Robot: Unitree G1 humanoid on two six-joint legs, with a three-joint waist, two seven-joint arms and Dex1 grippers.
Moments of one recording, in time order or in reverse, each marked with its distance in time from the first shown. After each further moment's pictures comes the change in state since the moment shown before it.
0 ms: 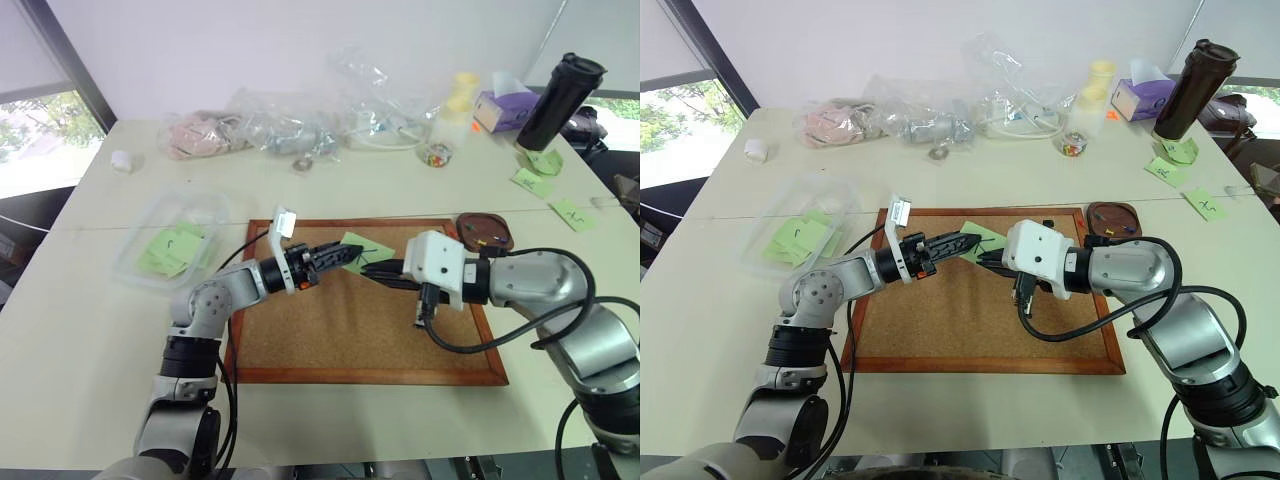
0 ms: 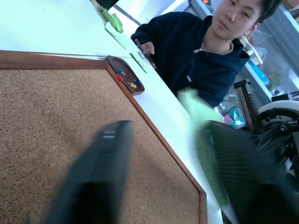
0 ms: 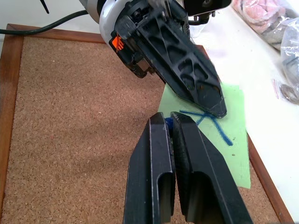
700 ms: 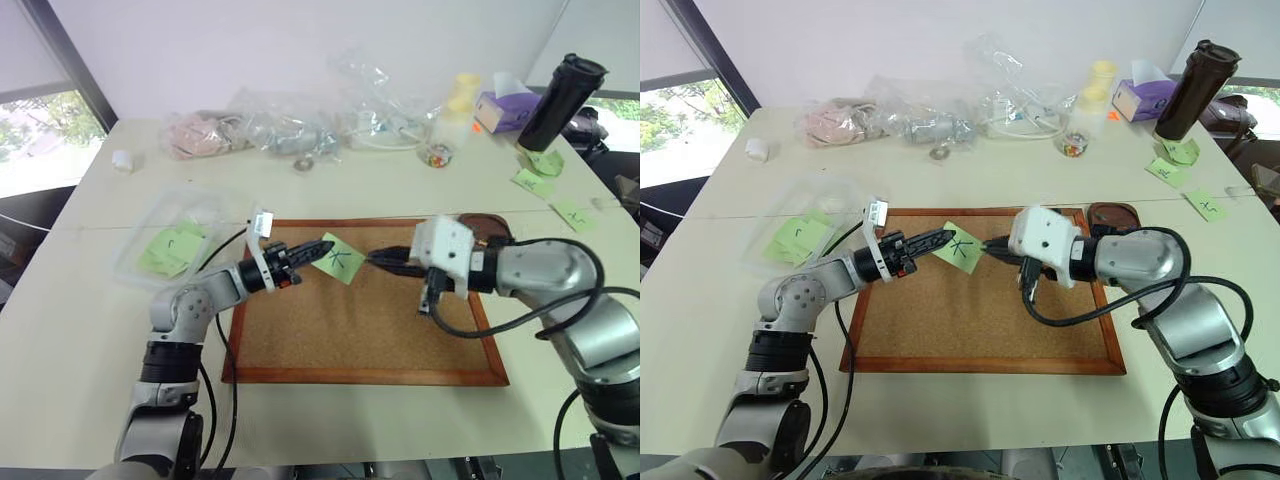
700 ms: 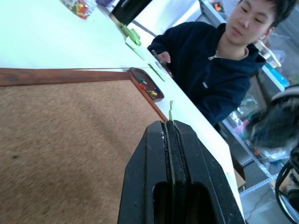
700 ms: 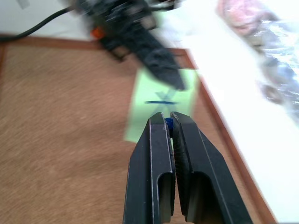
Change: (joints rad) left arm 0.044 0.091 0.022 -0.006 0.022 -0.085 -0.047; right arm -0.040 0.072 -0.163 0.125 0.122 0.085 -0.059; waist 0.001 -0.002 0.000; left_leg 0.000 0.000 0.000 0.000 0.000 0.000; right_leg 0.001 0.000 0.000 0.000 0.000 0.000
